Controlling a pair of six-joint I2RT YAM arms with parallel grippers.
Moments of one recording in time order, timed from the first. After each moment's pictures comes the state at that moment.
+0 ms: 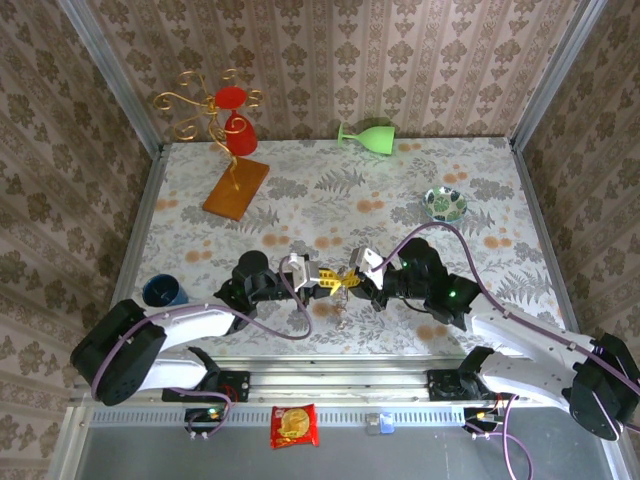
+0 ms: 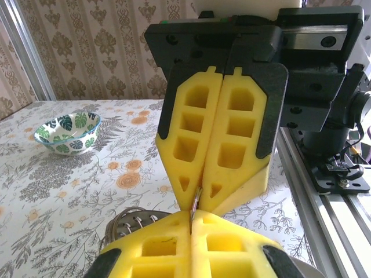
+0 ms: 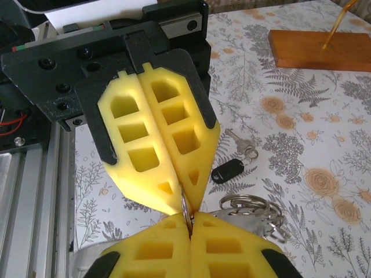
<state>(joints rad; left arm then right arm) -0.79 1.28 0.36 0.82 0.74 0.14 0.72 1.02 0.59 -0.05 -0.43 -0.26</state>
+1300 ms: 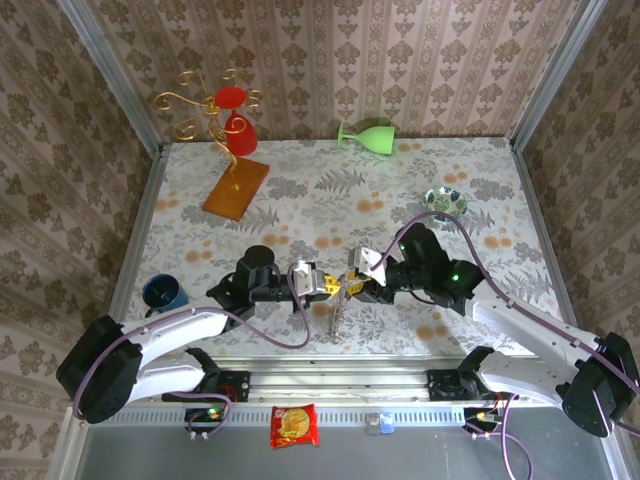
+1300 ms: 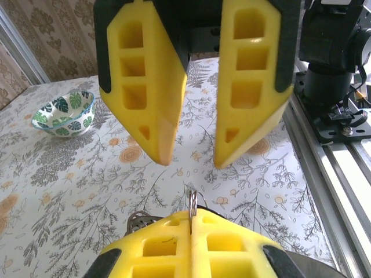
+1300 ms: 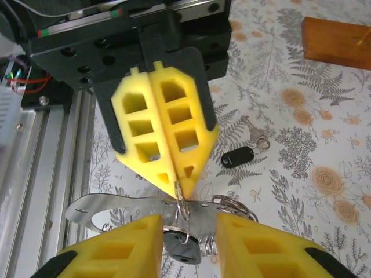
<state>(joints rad) -0.81 1.15 0.44 0.42 0.69 0.39 0.66 1.05 0.74 -0.32 -0.54 -0.46</state>
